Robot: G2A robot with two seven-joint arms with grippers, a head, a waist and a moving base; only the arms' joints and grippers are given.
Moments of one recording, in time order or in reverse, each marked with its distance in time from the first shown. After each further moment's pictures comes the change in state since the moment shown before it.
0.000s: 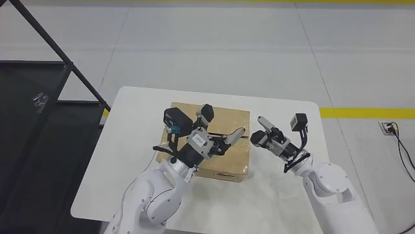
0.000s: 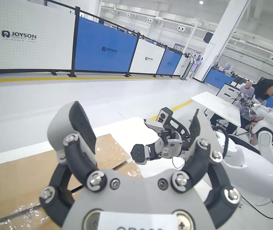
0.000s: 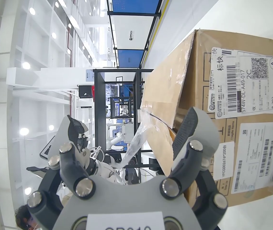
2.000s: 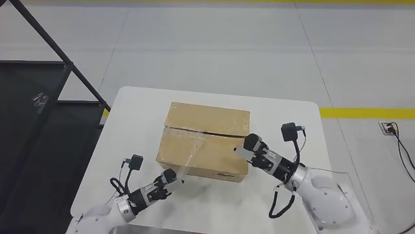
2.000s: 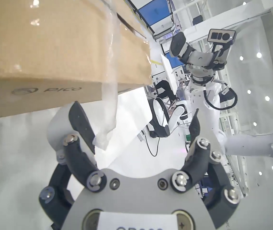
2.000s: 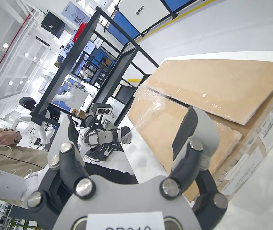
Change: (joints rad) left arm 0.349 0.125 -0.439 0.140 -0.886 -0.272 -0.743; right arm -0.146 0.040 -0.027 -0.344 -0.561 -0.265 -0.045
